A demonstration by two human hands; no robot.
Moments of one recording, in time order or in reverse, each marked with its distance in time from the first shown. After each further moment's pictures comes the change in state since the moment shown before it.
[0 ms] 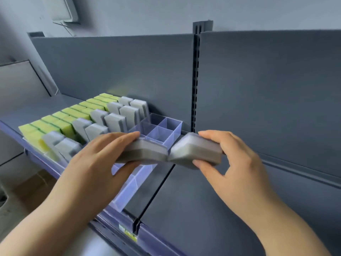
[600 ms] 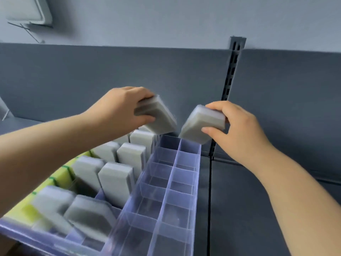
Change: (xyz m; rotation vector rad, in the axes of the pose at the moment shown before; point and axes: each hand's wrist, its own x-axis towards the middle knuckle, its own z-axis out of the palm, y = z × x) left_hand 0.174 -0.172 0.024 -0.105 -0.138 0.201; right_hand 0.139 -0.002 0.095 -0.310 0.067 0.208
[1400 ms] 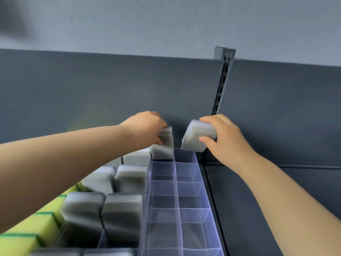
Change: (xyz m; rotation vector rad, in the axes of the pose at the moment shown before) left_hand 0.067 -0.033 0.081 0.170 -0.481 0.305; right_hand 0.015 0.004 0.042 -0.260 0.009 0.222
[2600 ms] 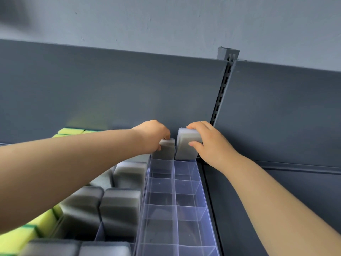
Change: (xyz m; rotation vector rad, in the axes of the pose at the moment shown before) left_hand 0.008 0.012 0.020 -0.082 -0.140 -0.023; right_hand 0.009 -0.001 0.023 -0.056 -0.194 -0.034
